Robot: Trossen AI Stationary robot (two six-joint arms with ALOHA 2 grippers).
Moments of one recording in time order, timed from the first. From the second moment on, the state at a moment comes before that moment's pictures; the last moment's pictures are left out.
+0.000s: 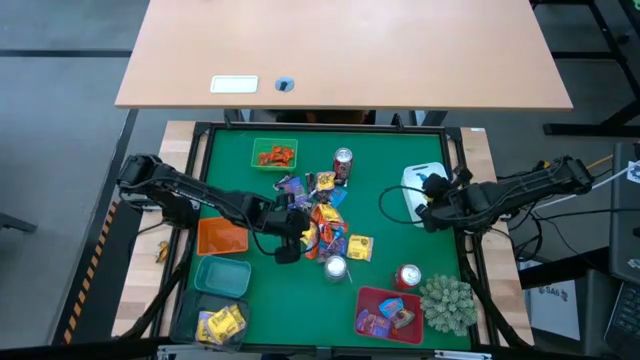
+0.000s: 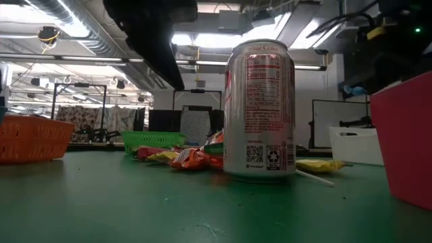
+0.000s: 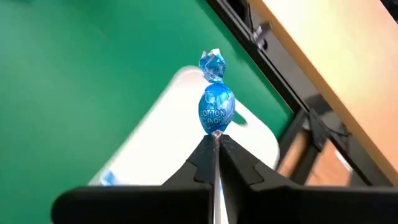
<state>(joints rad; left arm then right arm) -0.22 1.59 1.13 -0.56 -0.27 -0.26 0.30 0.97 0.75 -1.35 0.78 0.91</state>
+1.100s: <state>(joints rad) -0.24 1.90 1.13 -0.53 -0.38 -0.17 0.30 0.97 0.75 -1.27 0.74 0.91</state>
